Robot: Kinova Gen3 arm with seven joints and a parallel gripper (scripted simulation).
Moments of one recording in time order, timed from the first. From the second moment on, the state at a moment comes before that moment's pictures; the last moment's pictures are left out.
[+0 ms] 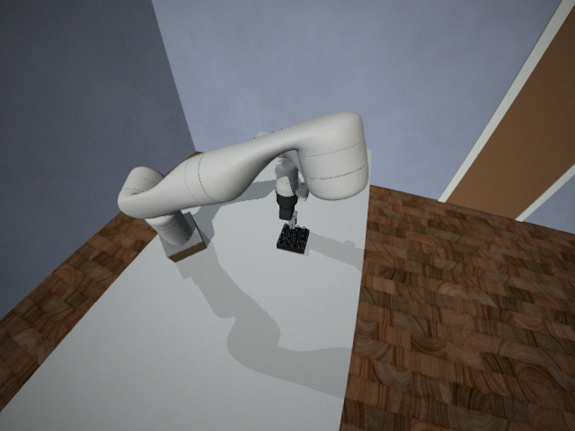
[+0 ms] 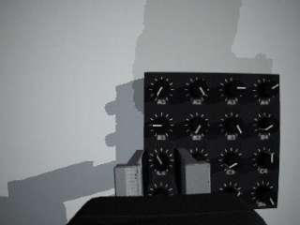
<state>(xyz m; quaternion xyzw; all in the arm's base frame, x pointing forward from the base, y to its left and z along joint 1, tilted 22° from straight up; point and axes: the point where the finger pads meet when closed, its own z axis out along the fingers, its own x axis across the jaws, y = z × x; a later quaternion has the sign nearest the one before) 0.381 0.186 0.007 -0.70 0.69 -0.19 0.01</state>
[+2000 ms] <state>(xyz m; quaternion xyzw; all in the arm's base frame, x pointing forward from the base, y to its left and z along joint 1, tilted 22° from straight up) 0.385 0.182 -0.005 -0.70 0.69 -0.19 0.01</state>
